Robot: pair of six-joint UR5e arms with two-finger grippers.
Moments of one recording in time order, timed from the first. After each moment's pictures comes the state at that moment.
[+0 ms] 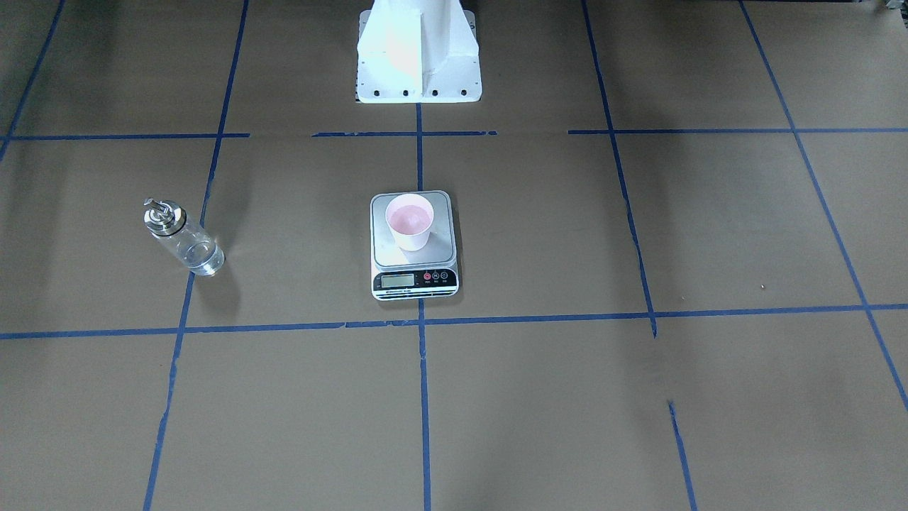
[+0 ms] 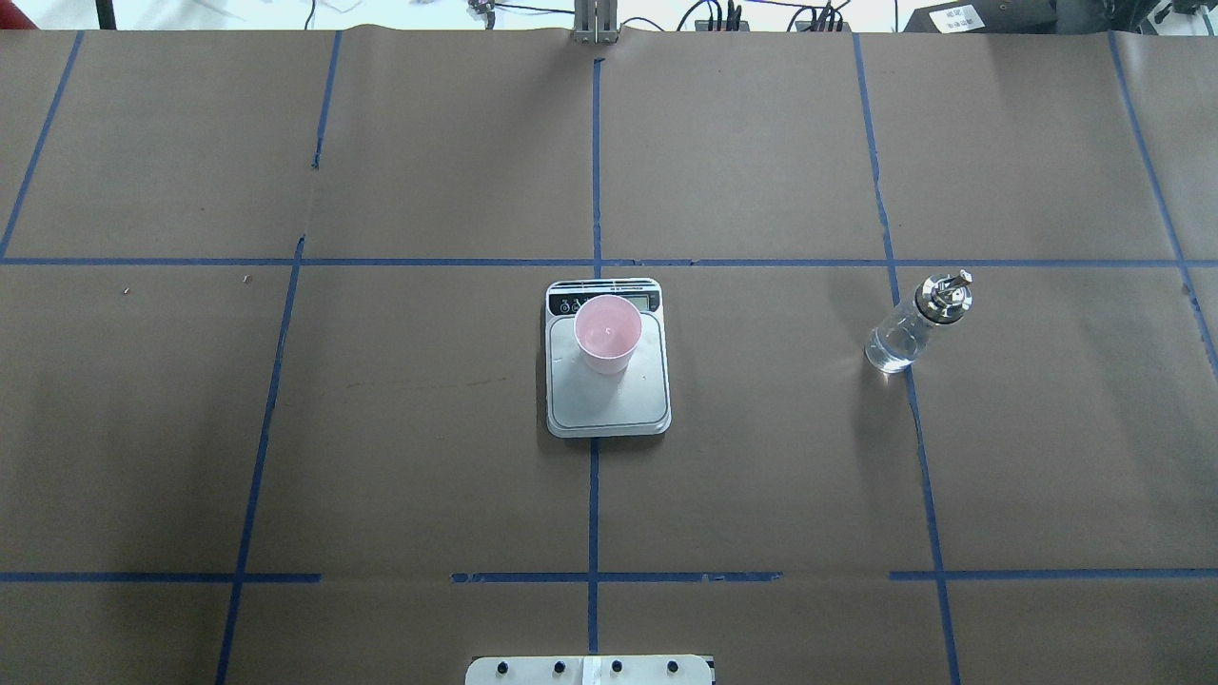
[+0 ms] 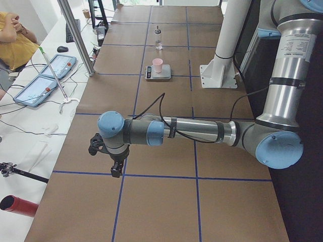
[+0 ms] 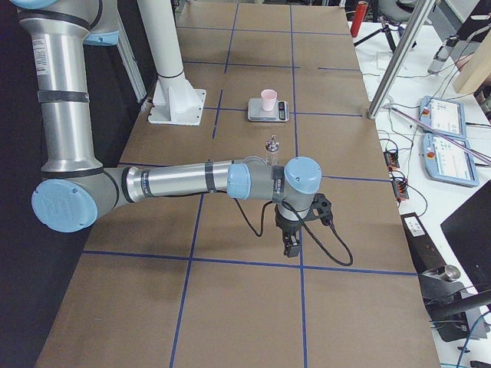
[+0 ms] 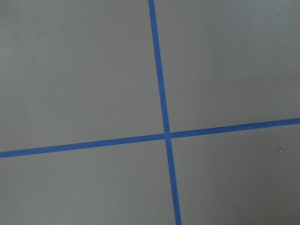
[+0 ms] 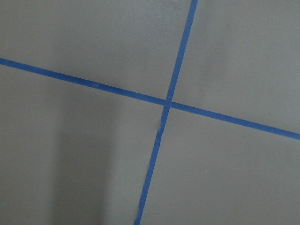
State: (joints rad) left arm -1.64 -1.70 -1.56 -1.49 -2.33 0.18; right arm 1.56 -1.53 1.70 -1.77 2.29 -0.23
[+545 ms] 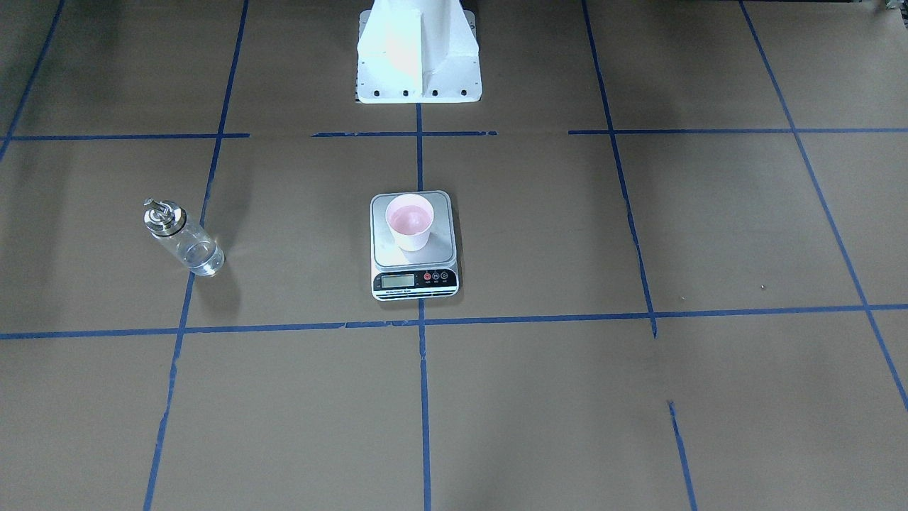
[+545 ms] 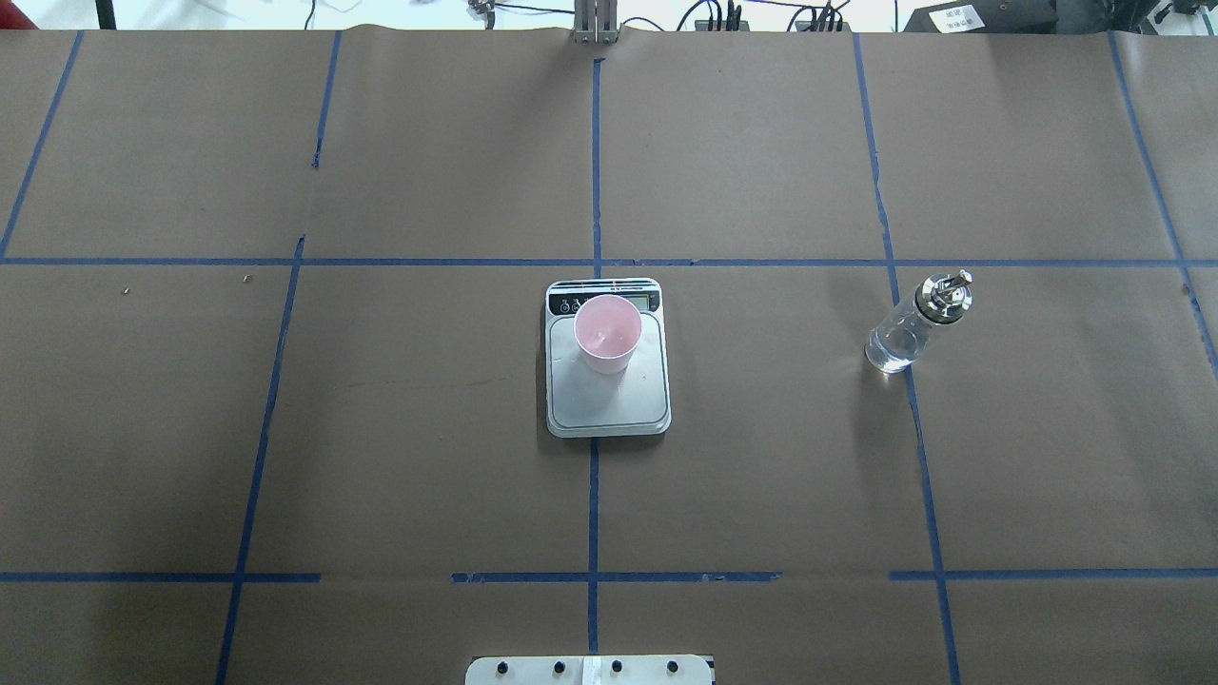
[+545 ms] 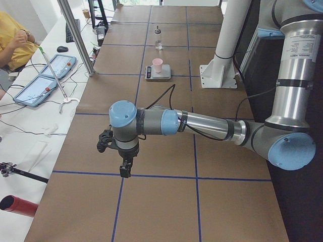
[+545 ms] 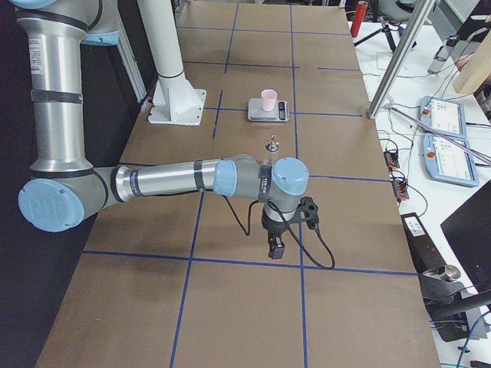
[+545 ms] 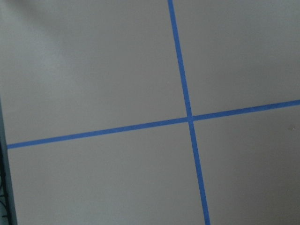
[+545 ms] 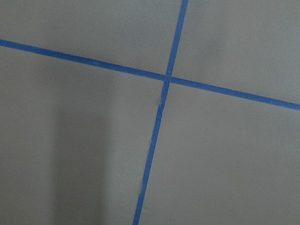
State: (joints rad) left arm -1.66 -1.62 -1.69 -1.39 -2.26 0.21; right arm 1.56 -1.60 1.74 -1.81 2.28 -0.23
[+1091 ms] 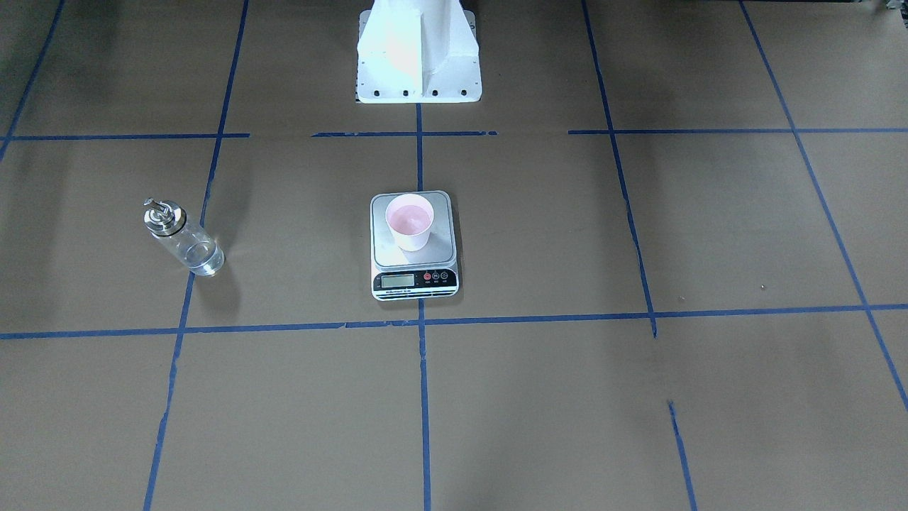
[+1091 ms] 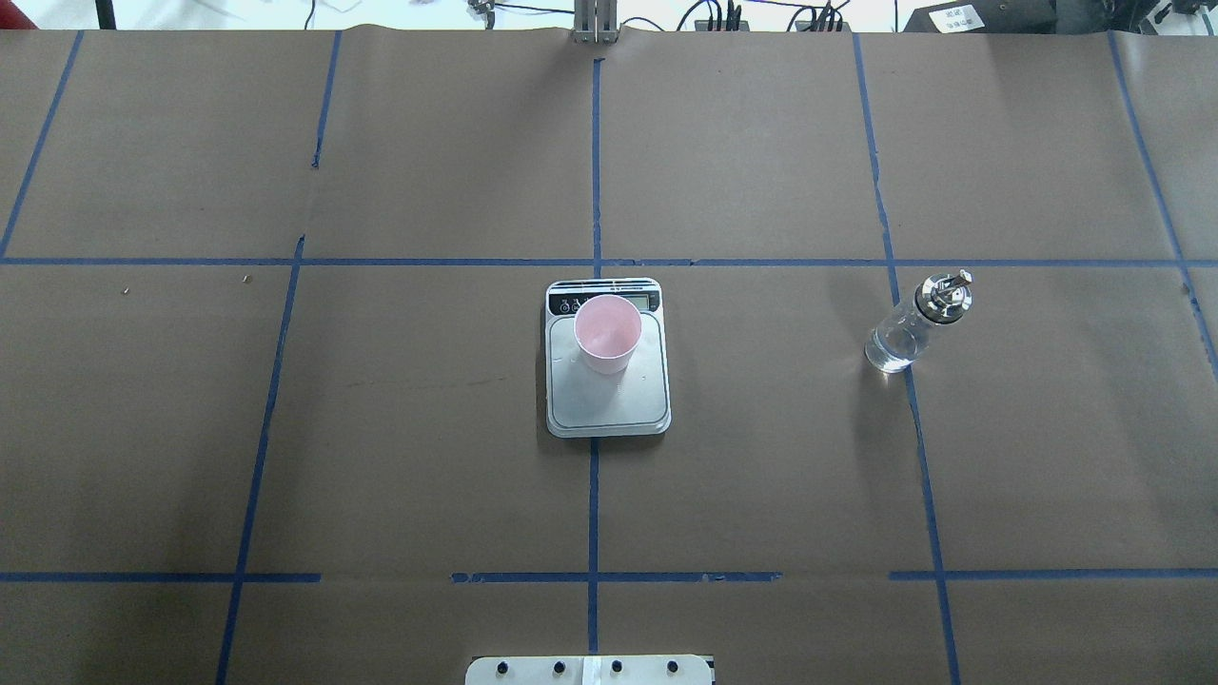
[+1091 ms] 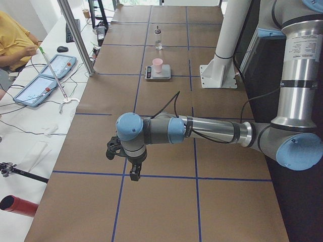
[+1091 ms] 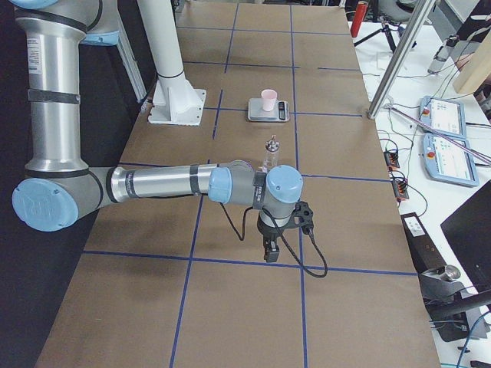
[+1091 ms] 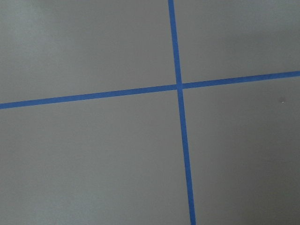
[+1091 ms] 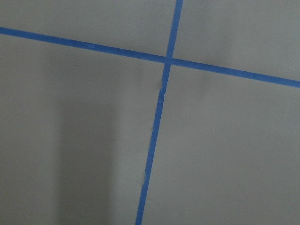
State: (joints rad) left arm -1.66 -1.57 -1.68 -1.39 -2.36 0.21; right arm 1.56 -1.62 1.73 -1.77 2.31 -0.21
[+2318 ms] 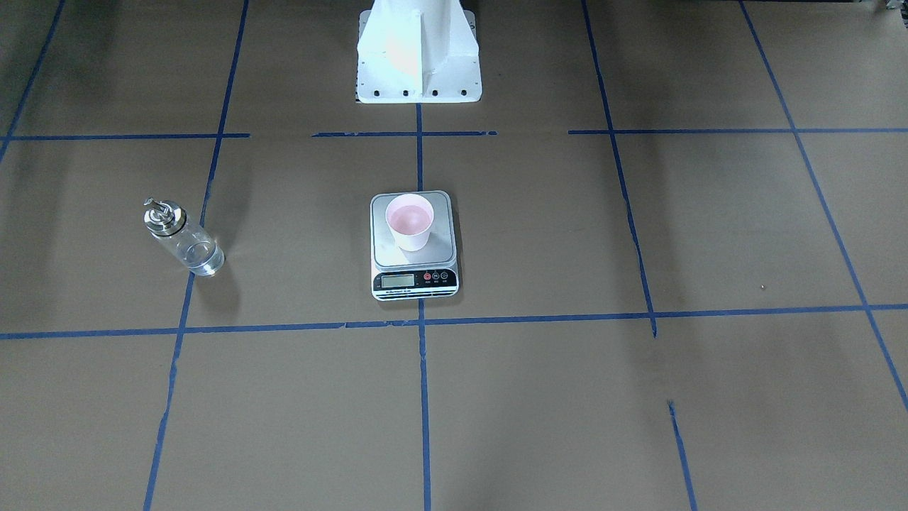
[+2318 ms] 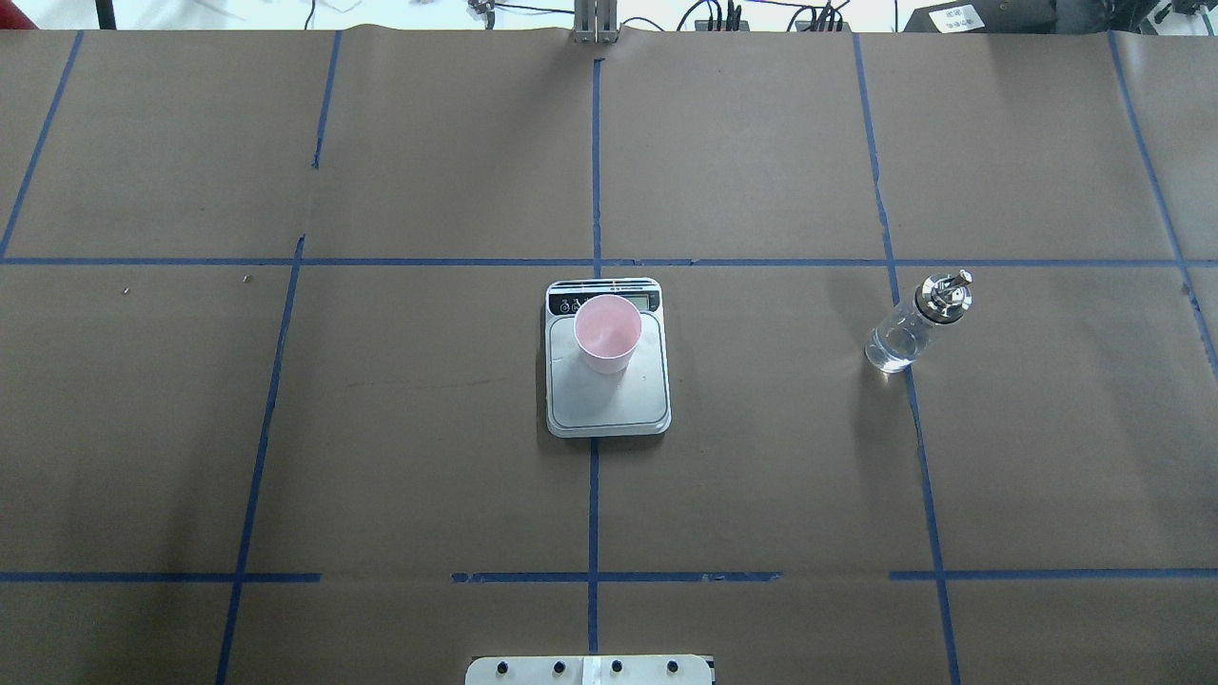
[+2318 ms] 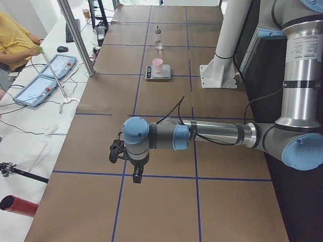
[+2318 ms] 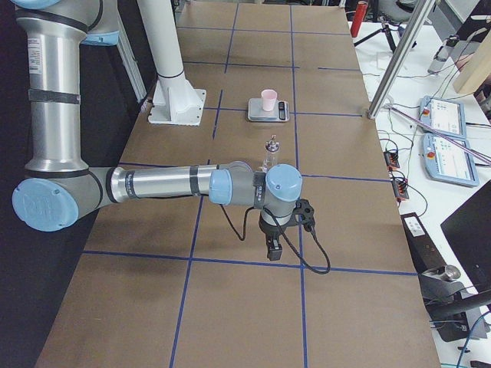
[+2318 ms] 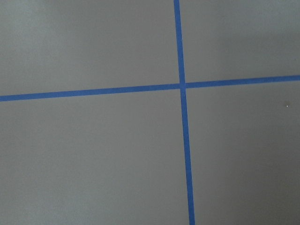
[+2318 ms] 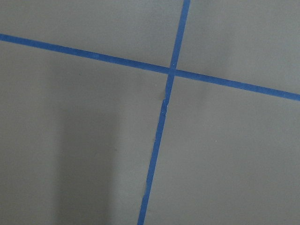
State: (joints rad) left arm -1.64 -1.54 -1.67 -1.53 -2.36 0.09; right arm 1.55 -1.62 1.72 -1.70 2.31 -0.19
